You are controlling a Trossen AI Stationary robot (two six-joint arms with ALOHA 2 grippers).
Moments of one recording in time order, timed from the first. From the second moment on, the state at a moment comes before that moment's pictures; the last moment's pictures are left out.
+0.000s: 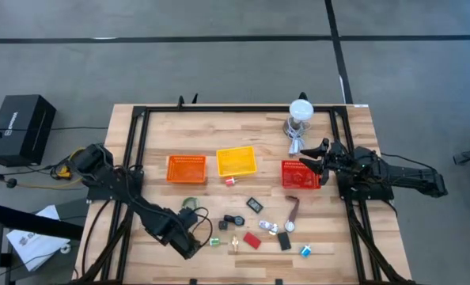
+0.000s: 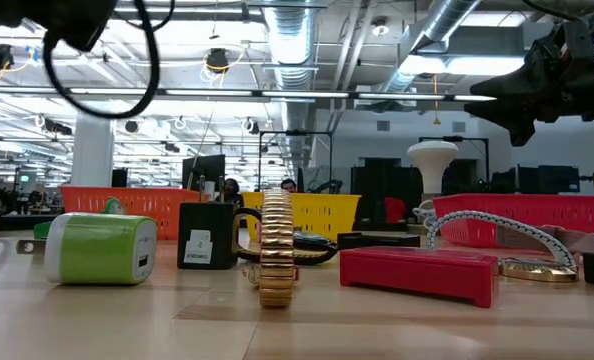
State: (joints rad) left arm -0.69 1.72 1.20 -0.91 -0.07 -1.48; right arm -0.14 0.03 0.01 0.04 0.11 0.29
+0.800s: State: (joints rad) left arm -0.71 1.64 1.20 -0.83 -0.28 -1.47; right arm -0.14 0.03 0.01 0.01 0.08 0.39
